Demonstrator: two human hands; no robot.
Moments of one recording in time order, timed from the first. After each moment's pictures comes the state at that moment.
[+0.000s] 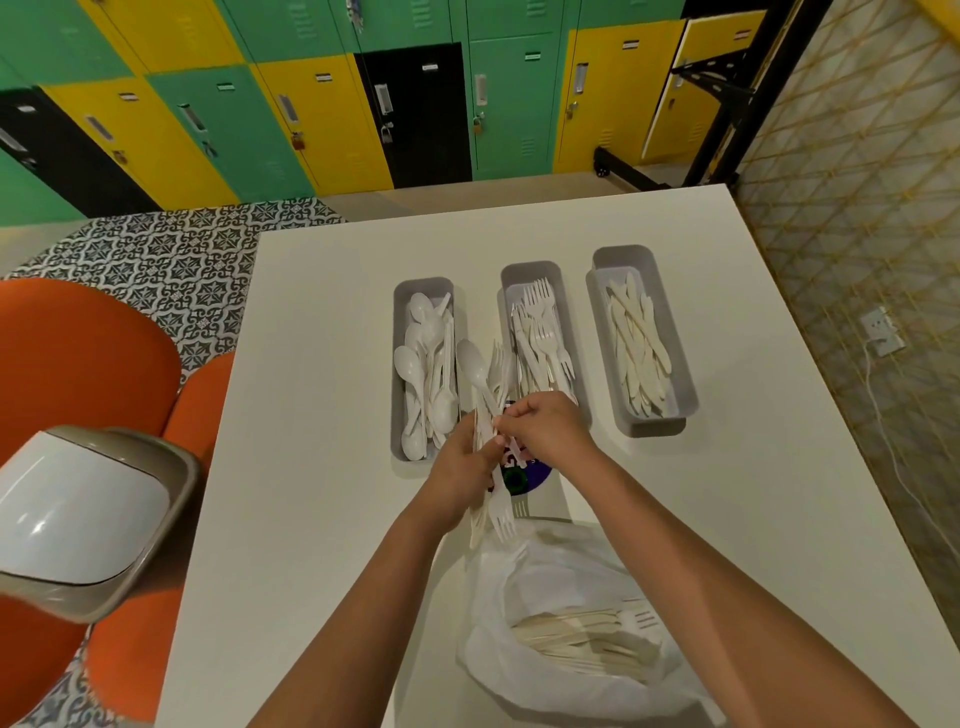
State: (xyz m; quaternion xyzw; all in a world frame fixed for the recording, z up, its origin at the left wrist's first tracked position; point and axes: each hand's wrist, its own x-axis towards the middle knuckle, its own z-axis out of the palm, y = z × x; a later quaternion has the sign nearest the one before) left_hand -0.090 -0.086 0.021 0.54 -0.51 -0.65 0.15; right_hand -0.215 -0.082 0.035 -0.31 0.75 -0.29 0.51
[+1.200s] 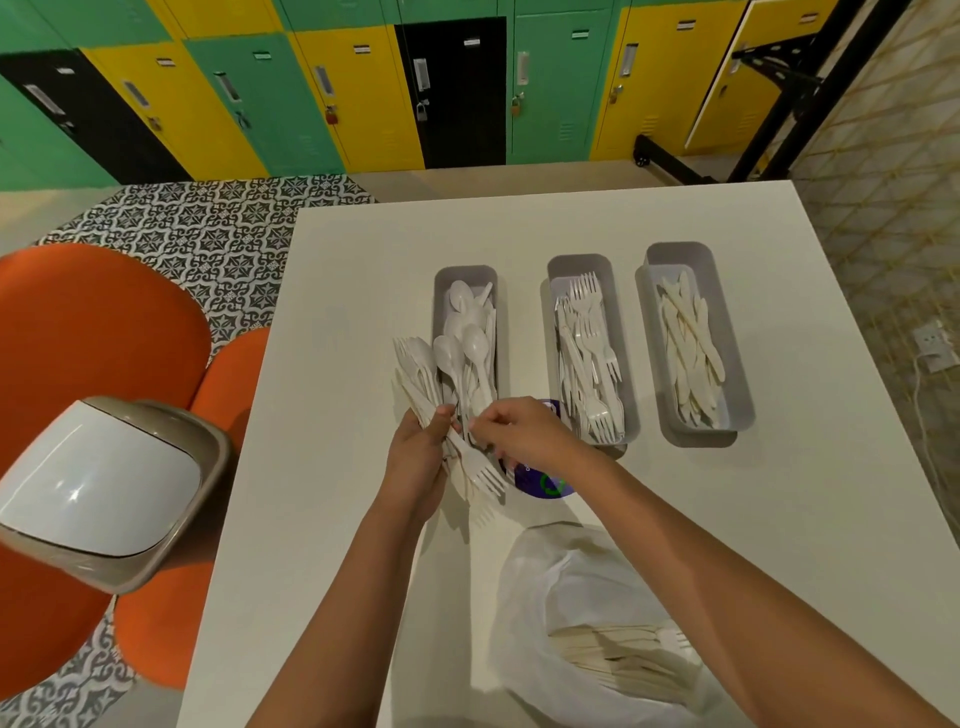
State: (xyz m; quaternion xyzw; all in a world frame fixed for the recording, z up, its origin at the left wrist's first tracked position) left_hand -0.034 -0.116 0.023 0.56 -0.24 -0.71 0.36; right_hand -0.172 -0.107 0.016 -0.44 0.65 -0.22 0.58
